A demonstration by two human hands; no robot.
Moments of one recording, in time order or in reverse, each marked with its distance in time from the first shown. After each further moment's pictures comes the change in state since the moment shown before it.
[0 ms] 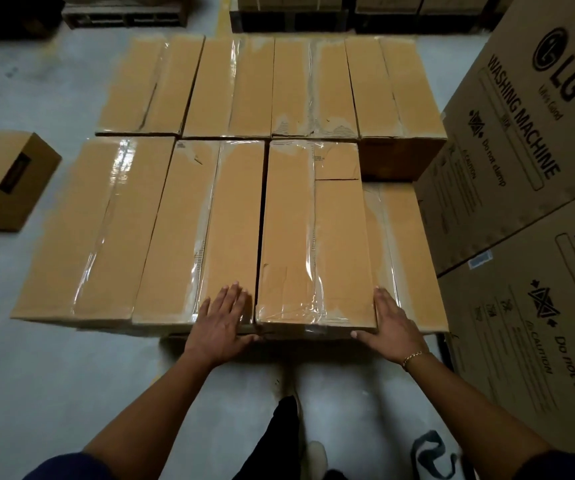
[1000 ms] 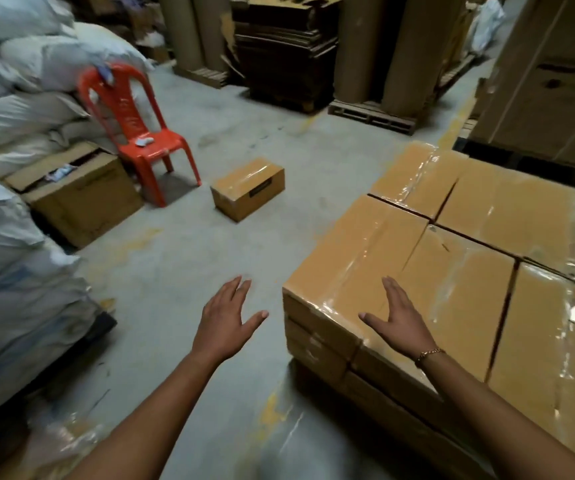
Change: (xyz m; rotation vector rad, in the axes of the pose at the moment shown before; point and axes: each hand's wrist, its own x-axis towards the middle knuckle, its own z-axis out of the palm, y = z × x) left_hand -0.335 -0.305 -0.063 -0.448 0.582 -0.673; right_hand -0.066 -0.480 0.049 -0.021 0.075 -0.677
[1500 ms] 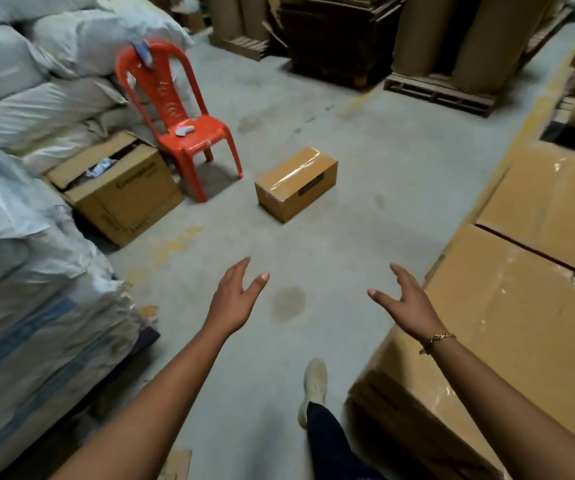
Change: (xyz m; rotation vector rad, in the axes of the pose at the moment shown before) left_hand 0.243 -0.190 -0.095 -0.439 0.034 -0.301; right_hand 0.276 -0.191 0.095 0.293 -0.072 0.032
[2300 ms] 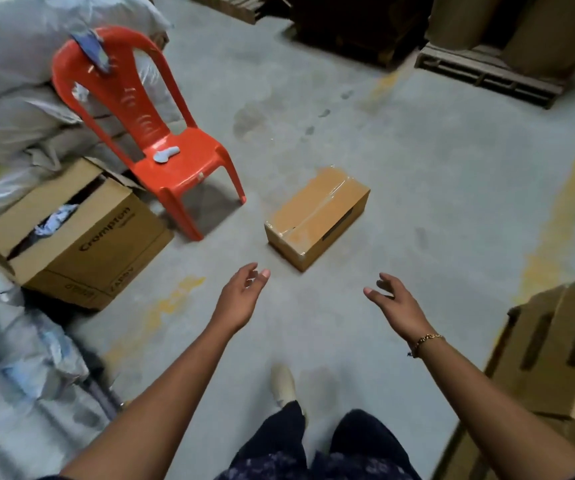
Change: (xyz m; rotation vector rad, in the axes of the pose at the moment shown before) left_hand 0.593 -0.004 -0.076 -0.212 -0.118 -0.210; right_hand 0.543 -0.200 0.085 0.335 -0.098 0.283
